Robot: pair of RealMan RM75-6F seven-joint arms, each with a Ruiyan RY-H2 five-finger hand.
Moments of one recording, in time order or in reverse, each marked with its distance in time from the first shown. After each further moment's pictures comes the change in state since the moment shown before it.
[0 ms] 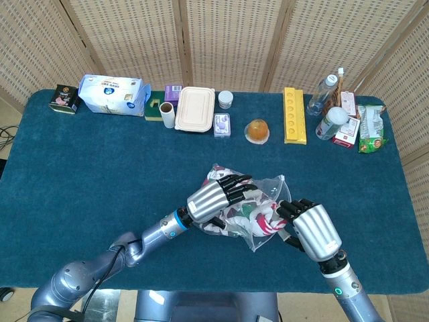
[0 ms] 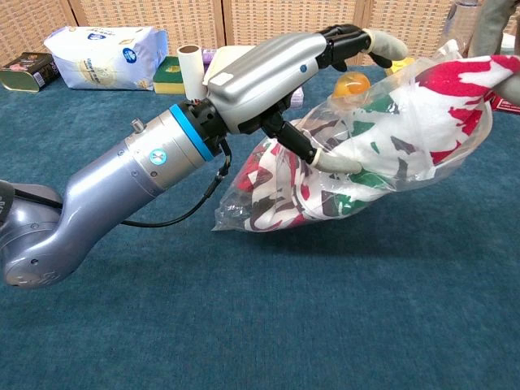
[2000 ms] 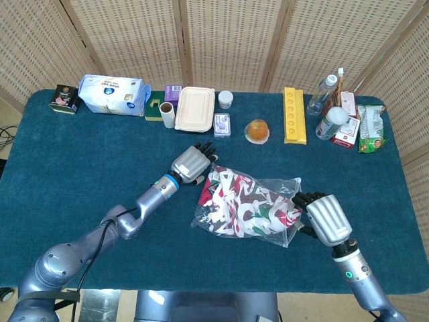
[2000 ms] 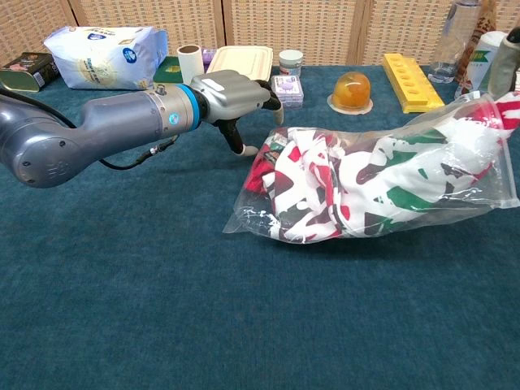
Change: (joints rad) left arm -0.116 0.147 -0.101 0.016 -0.264 -0.782 0.488; right arm 0.033 0.016 -0.005 0.177 0.116 -0.051 0.167
